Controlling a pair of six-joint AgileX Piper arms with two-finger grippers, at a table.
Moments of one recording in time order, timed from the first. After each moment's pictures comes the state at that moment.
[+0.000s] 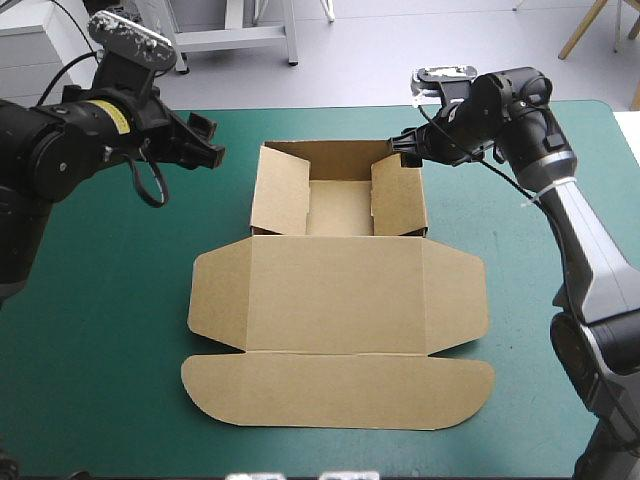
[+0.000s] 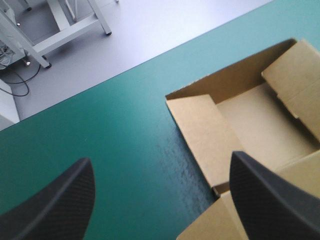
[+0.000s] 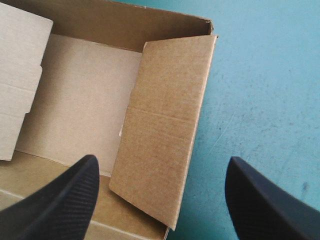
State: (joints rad) left arm -0.52 1.43 -1.99 0.23 1.25 0.01; right arm 0.28 1.84 -2.04 0.09 1.24 0.10
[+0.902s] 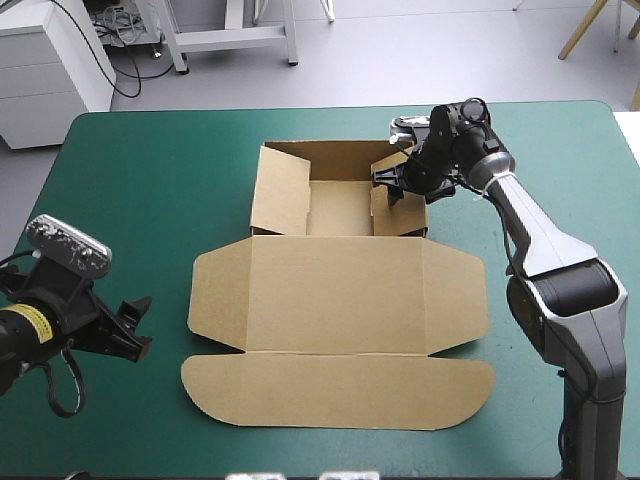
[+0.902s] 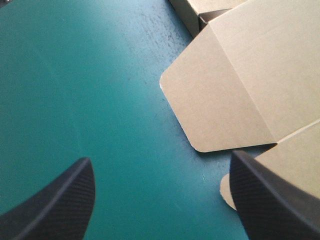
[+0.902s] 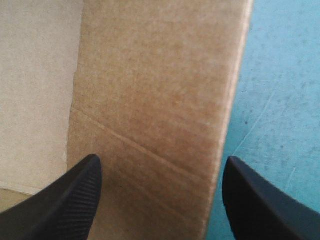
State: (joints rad) left arm -0.52 0.80 -1.15 0.23 1.22 0.00; right arm 0.28 2.11 -2.04 0.11 1.23 0.13
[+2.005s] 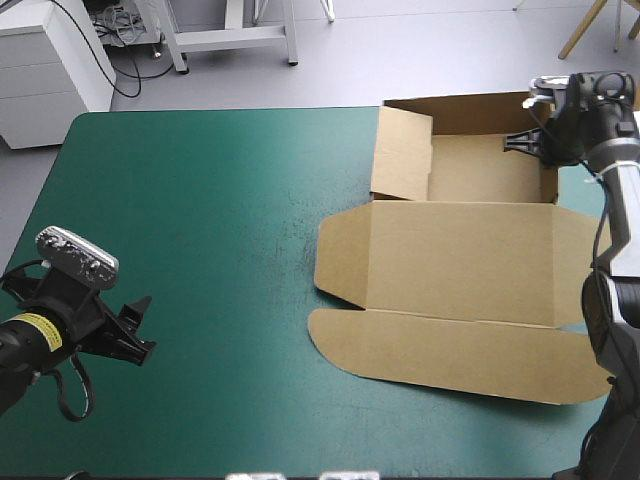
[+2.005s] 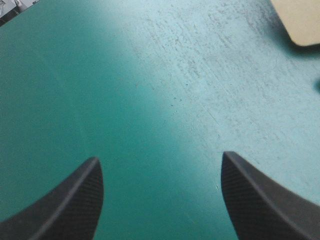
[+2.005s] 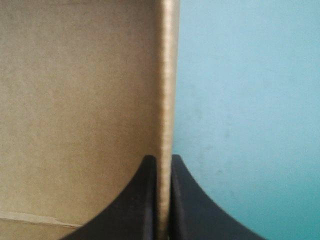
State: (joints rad) left arm -0.52 0.76 -1.04 0.26 1.11 0.01; right arm -0.09 1.97 -2.03 -0.12 1.23 0.05
